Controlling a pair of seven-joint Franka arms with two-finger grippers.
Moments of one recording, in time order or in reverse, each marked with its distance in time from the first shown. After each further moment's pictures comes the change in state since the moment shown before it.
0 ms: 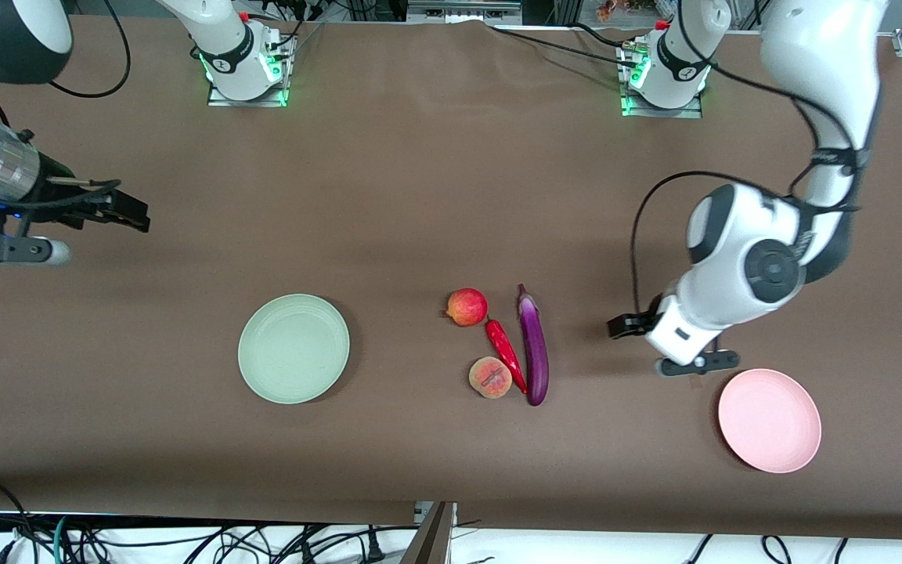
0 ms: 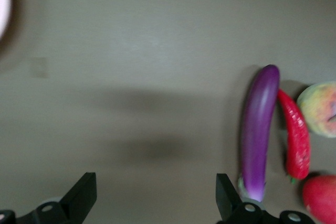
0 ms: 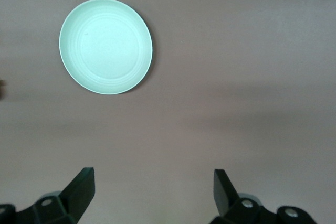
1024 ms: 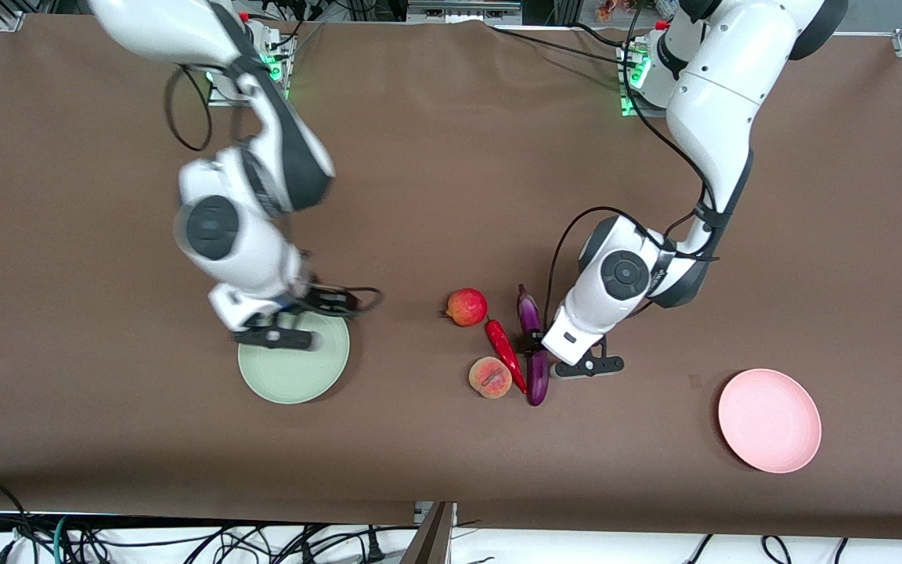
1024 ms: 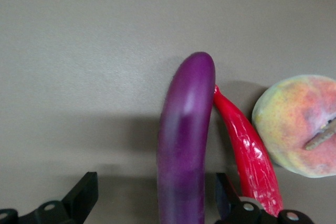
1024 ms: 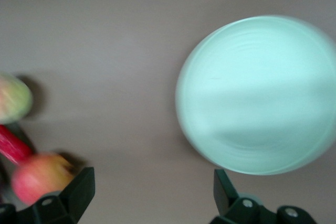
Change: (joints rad) left arm -0.162 0.237 -0.003 0.031 0.138 0.345 -0.187; right arm 0.352 0.434 0.015 0.043 0.077 0.635 0.525
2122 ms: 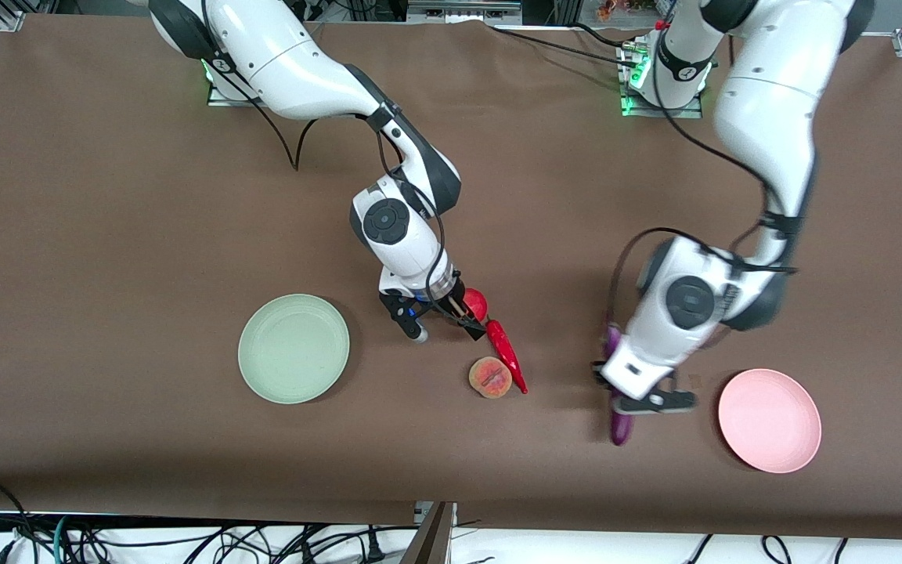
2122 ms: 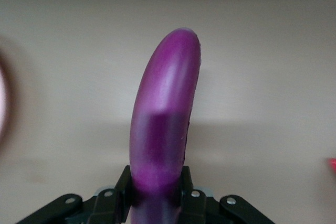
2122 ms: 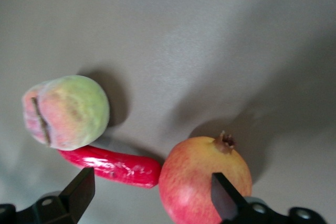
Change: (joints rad) left arm 0.195 -0.020 0.036 0.140 0.110 -0.180 0.265; right arm 0.187 0.302 0.037 0.157 0.102 0.362 0.786
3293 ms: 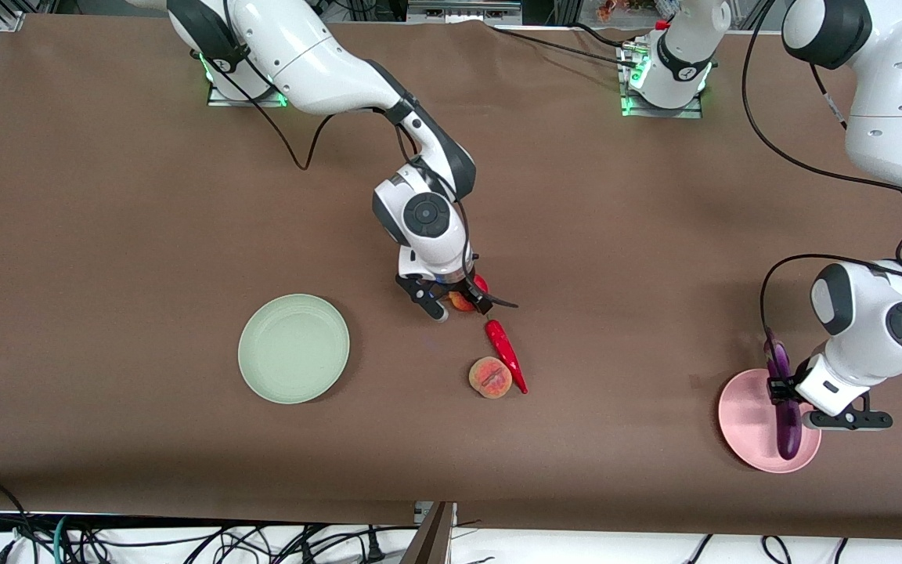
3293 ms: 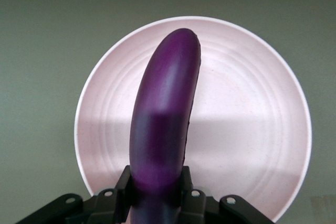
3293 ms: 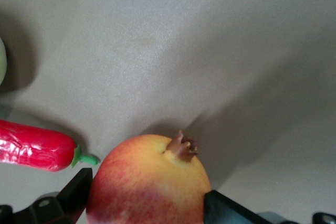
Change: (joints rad) left arm 0.351 0.066 0.009 -0.019 0.000 0.129 0.380; right arm 0.085 0.015 -0.029 -0.010 -0.087 -0.153 0.032
